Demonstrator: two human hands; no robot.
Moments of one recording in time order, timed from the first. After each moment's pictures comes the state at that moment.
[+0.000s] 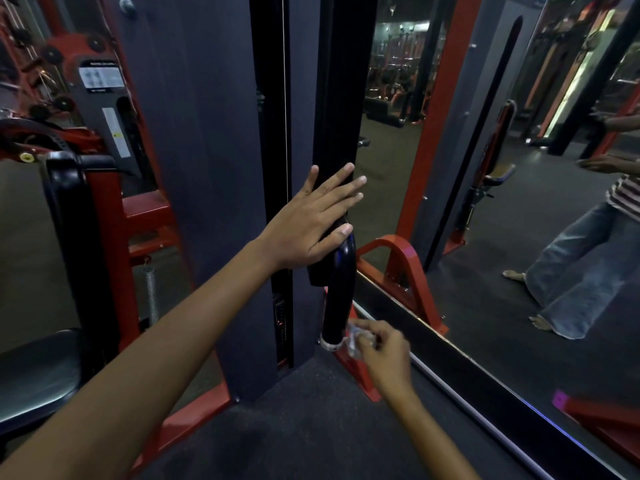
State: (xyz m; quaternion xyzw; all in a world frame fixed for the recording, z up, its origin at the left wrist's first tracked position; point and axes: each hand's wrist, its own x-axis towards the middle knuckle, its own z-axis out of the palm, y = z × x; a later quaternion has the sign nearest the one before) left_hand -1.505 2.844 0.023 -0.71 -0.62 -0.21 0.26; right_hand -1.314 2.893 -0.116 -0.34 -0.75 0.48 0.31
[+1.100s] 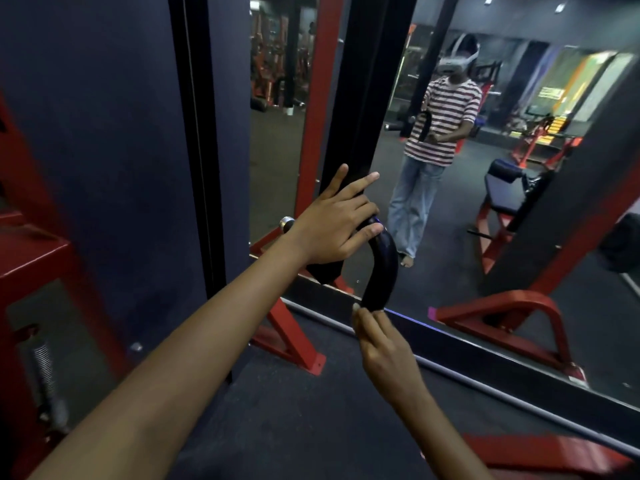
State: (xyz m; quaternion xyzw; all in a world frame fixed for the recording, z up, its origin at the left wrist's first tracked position) left_hand -1.545 2.881 0.016 -0.81 -0.44 -0.31 0.23; right_hand -1.352 2.825 -0.122 -0.27 -0.87 -0.26 0.33
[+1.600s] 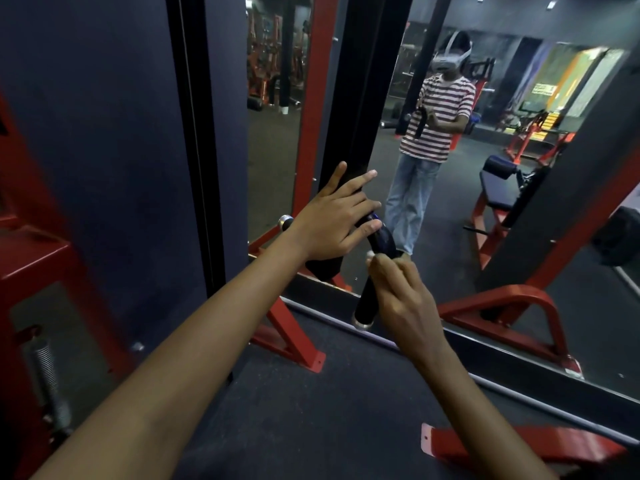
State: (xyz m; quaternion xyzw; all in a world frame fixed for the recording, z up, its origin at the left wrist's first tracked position) left_hand -1.547 2.881 0.016 -0.81 -0.44 -0.32 0.22; right_hand -1.354 2.829 -0.039 -0.26 -0.83 -0.30 0.38
